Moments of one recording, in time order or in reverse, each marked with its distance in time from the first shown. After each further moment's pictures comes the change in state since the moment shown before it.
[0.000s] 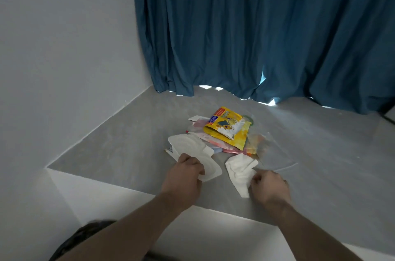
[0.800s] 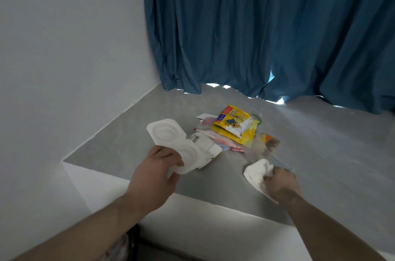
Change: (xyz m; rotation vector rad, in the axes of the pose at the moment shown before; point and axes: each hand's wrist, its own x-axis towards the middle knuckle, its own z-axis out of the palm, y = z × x) left_hand -0.046 -0.045 -0.069 -0.067 0.191 0.012; right_hand 0.026 0.015 0.005 -0.053 -0.089 -0.007
